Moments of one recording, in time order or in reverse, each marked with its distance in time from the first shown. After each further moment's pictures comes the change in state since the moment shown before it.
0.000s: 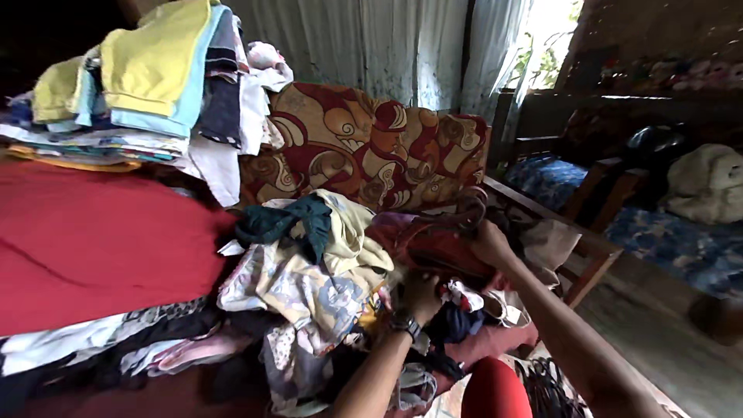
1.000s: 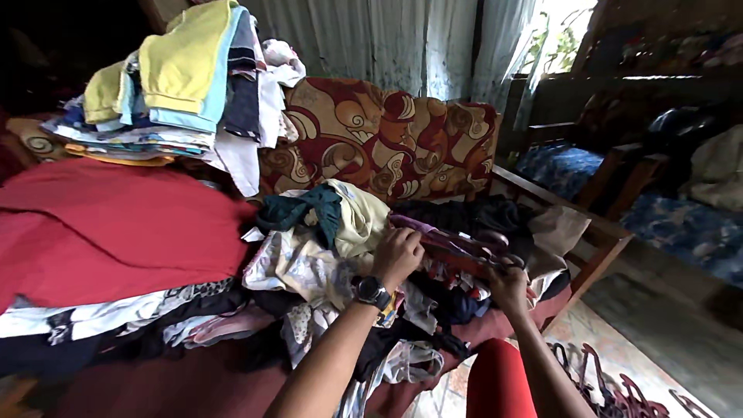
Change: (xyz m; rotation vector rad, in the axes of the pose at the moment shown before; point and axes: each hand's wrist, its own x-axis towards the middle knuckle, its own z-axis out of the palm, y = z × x) left_hand -0.030 -0.017 -0.092 0.222 0.756 0.399; right_hand -0.087 0.061 0.098 0.495 0.589 -0.199
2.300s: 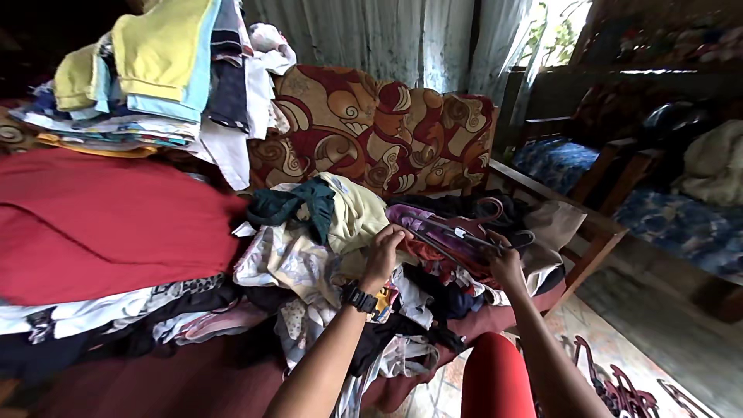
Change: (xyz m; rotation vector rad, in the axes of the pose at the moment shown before) left_hand -0.005 0.001 -0.011 -1.071 -0.020 -0.604; right_hand 0.038 0.007 -0.005 0.053 -0.142 0.248
